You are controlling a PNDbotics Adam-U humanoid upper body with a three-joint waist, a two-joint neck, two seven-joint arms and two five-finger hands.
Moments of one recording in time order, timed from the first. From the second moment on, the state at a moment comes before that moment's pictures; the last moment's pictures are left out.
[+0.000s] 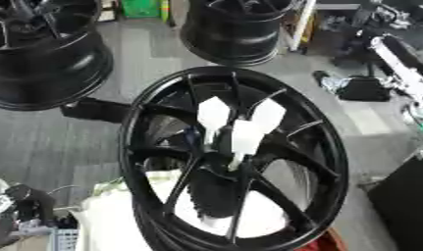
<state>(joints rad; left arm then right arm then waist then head) -0.12 0.15 0.12 -1.60 -0.07 -0.02 -0.91 -0.14 -0.92 0.06 -1.99 0.33 0.50 0.25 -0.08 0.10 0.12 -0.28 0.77</state>
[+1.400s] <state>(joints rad) -0.13 0.16 0.10 -1.59 -0.08 -0.03 -0.91 -0.42 -1.05 0.35 -1.99 0.44 0.42 0.83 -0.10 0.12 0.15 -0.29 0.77</state>
